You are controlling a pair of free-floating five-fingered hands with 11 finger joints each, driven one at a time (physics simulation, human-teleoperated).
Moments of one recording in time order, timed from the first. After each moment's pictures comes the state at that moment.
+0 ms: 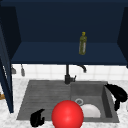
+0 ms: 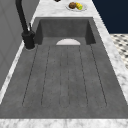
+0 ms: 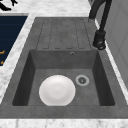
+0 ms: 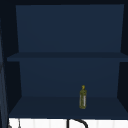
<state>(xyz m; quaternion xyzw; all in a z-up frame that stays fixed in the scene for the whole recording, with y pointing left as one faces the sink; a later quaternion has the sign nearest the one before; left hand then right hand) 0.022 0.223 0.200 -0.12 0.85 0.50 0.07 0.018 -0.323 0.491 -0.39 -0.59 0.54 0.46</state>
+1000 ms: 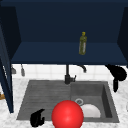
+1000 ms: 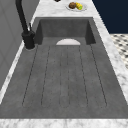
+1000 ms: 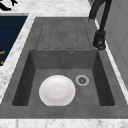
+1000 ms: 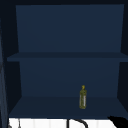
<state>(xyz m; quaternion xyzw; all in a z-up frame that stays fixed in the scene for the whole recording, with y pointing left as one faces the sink) 0.022 0.223 0.200 -0.12 0.85 0.50 0.07 0.043 -0.289 0.632 -0.44 -0.54 0.51 0.50</state>
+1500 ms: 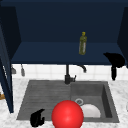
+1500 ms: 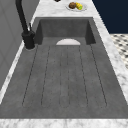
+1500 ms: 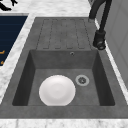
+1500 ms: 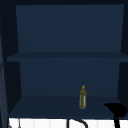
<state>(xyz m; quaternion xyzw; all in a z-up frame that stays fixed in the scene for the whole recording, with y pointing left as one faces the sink) 0.022 0.223 0.200 -0.12 0.85 0.50 0.07 0.063 -0.268 0.707 -0.45 -0.53 0.51 0.50</state>
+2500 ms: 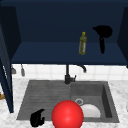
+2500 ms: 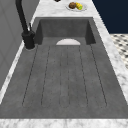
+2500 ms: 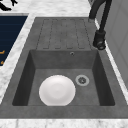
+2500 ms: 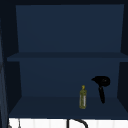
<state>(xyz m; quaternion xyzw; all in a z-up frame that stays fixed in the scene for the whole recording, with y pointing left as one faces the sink) 0.022 0.223 0.200 -0.12 0.85 0.50 0.07 0.140 -0.195 0.842 -0.46 -0.52 0.52 0.50</state>
